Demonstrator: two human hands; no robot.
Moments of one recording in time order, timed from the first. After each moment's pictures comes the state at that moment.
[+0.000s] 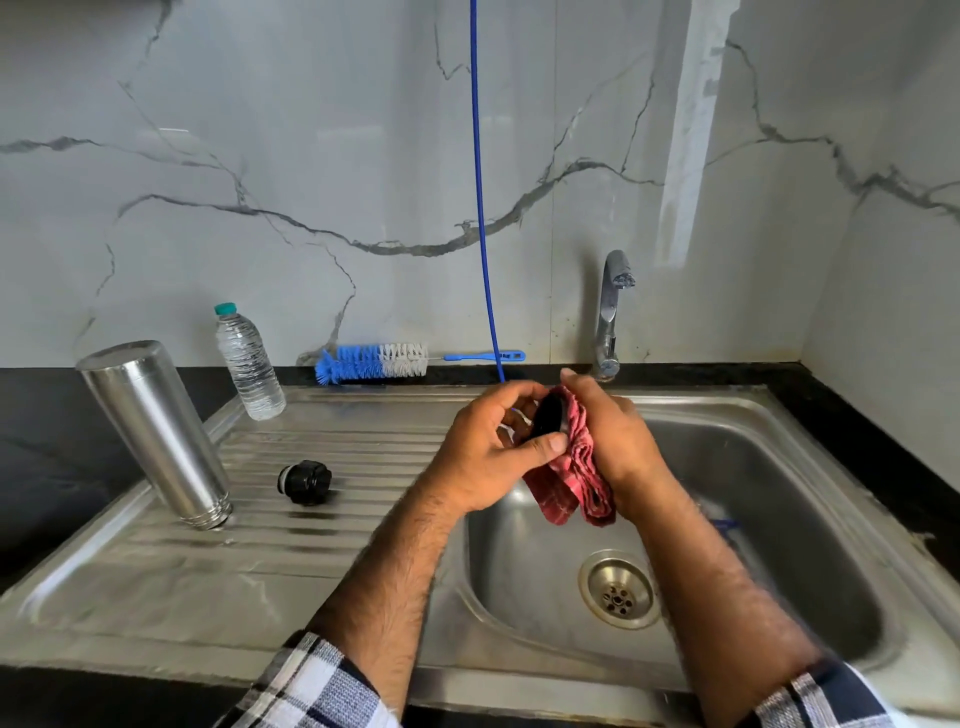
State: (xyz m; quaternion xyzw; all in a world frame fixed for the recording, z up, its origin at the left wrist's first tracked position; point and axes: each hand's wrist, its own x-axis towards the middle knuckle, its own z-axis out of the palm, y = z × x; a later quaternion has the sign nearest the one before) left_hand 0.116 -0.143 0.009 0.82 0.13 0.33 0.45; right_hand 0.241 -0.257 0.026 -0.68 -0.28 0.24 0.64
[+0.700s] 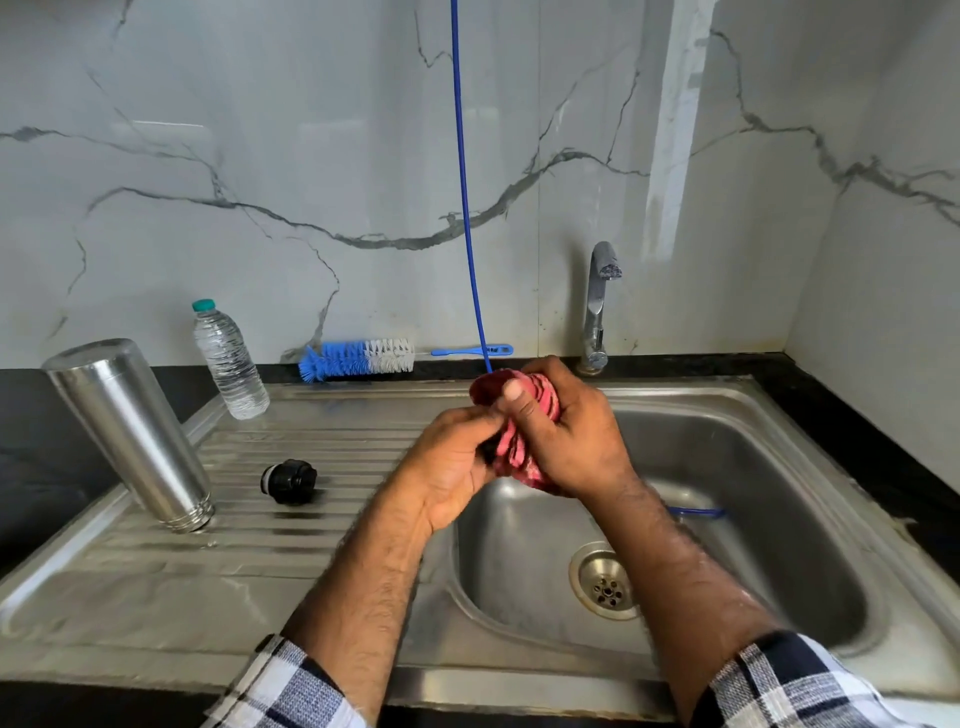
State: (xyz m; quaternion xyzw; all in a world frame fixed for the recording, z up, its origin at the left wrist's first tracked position) left_hand 0.109 -0.150 0.015 0.53 0.16 0.24 0.80; right_hand 0.235 -0.243 0.010 -0.67 -0.49 -0.05 0.56
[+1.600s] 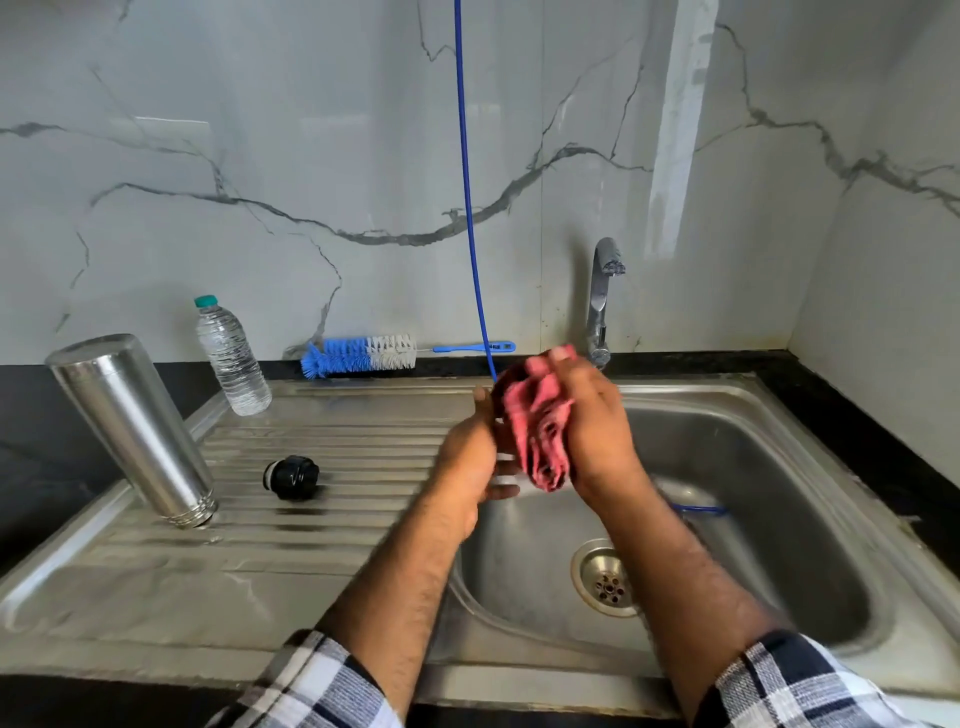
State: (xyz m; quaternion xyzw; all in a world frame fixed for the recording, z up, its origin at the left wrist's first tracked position) left_hand 0.123 -0.160 0.001 0.59 0.37 0.22 0.68; right_hand 0.225 -0.238 0.019 -0.43 -0.30 0.26 0.81
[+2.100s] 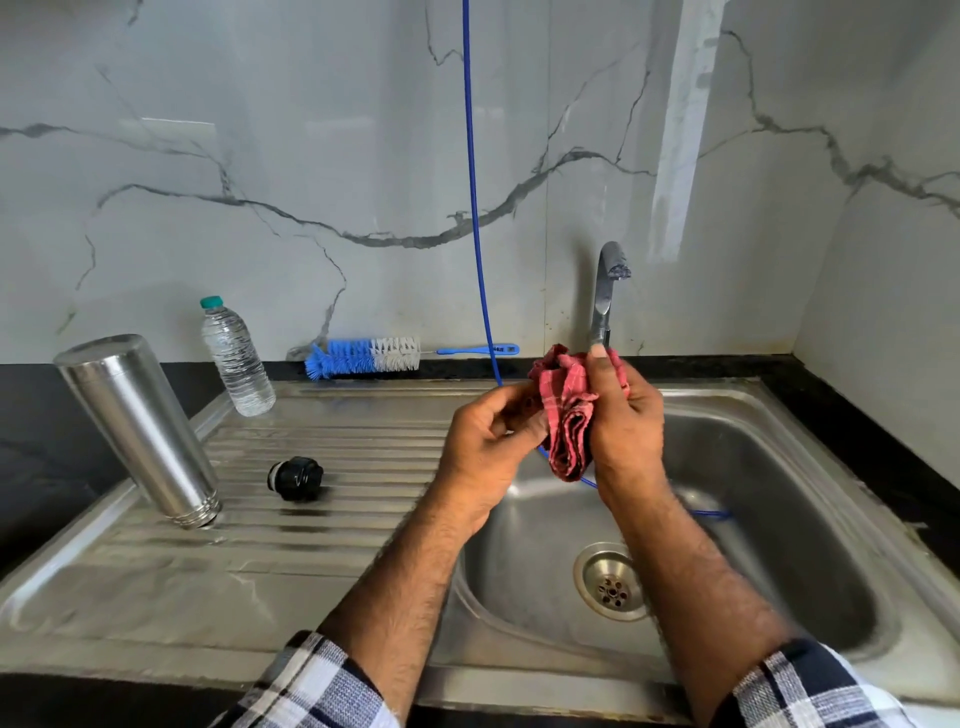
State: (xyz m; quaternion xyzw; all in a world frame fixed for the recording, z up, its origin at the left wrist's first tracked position) left_hand 0.125 -0.164 0.001 0.66 0.13 0.39 0.63; right_hand 0.238 -0.243 0.015 -0.51 -0.26 0.11 0.81
